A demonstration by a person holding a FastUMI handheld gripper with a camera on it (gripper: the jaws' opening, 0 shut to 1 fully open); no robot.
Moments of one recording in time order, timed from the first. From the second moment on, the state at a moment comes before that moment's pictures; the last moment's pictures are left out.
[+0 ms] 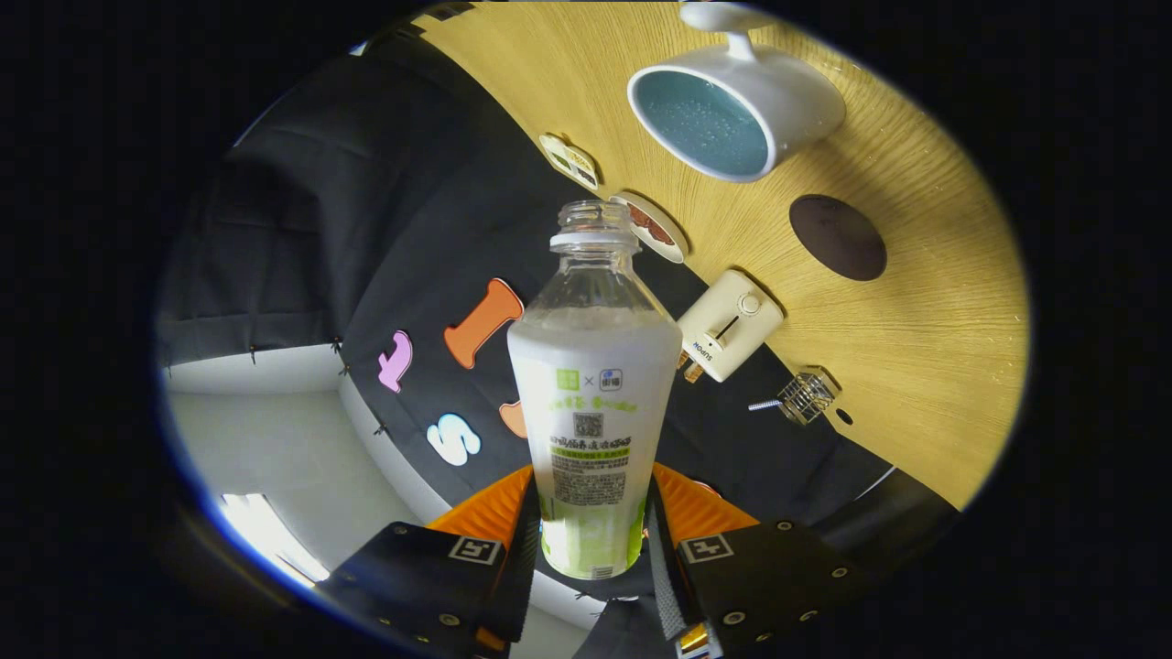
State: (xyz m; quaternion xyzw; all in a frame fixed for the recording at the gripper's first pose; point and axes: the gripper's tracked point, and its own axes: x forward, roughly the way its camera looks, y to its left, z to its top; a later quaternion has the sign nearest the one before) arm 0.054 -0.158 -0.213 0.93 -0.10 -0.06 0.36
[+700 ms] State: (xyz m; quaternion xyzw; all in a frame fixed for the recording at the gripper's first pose) arm 0.037 -0.116 -0.308 0.77 0.07 -0.14 0.63
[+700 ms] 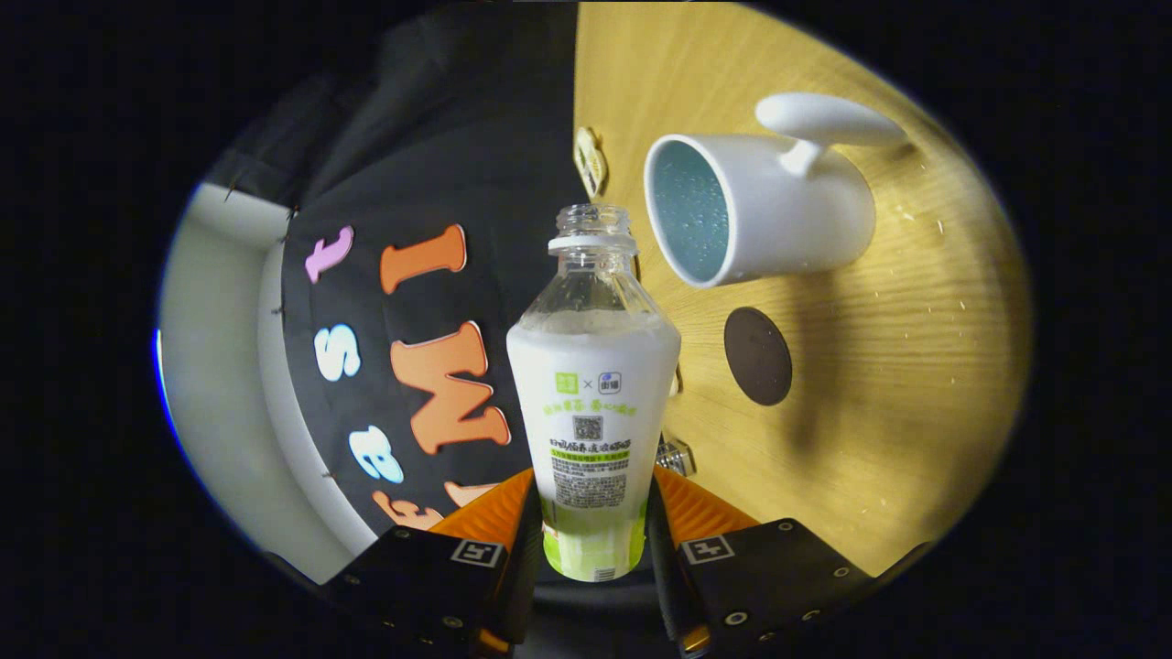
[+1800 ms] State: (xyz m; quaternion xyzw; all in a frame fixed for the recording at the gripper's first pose) arm 0.125 -0.153 -0.310 -0.01 0.16 -0.08 0.98
